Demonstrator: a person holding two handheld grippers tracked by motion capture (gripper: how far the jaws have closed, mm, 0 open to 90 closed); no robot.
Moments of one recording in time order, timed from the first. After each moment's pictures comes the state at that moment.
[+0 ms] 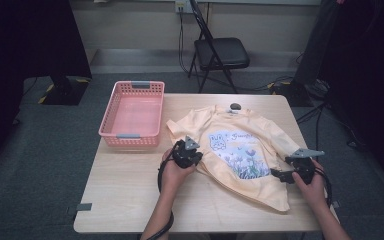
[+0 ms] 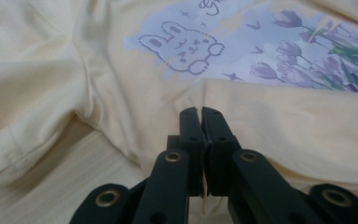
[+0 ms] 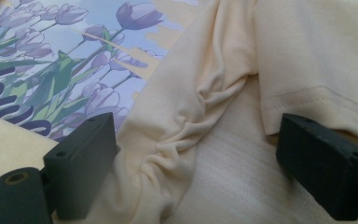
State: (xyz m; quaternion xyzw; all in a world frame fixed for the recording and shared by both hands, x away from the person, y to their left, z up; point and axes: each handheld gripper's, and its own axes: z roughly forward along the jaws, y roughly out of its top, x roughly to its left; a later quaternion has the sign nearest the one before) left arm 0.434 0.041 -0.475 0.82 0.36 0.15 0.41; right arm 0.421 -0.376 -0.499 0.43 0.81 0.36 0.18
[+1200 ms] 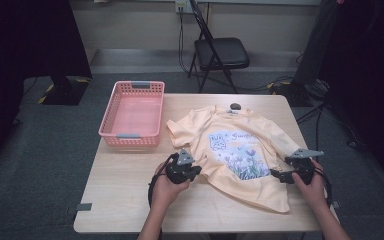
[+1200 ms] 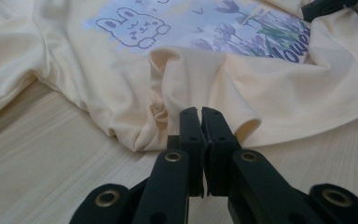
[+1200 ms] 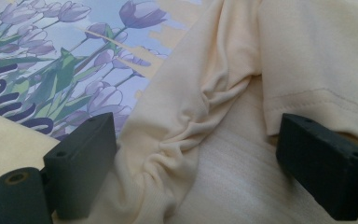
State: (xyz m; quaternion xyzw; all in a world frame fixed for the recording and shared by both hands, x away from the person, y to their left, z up) left arm 0.384 0.055 -0.469 0.83 0.33 0.12 0.43; right arm 0.420 -0.375 -0.499 0.42 0.81 0.35 0.18
